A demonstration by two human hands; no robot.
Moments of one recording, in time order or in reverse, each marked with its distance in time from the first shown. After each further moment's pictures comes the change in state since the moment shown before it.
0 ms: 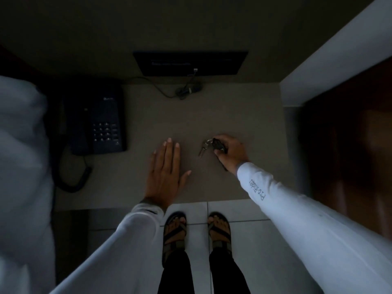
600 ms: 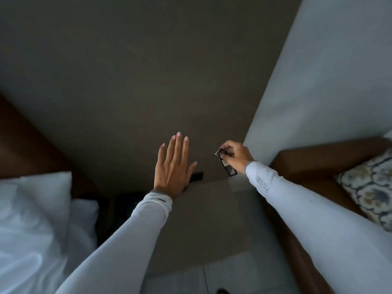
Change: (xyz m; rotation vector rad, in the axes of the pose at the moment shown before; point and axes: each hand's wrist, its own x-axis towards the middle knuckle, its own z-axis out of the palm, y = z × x) left_hand 0.045 0.083 -0.425 0.131 0.507 0.205; right_hand -0.183 -0.269 -0.293 -0.001 0.297 -0.260
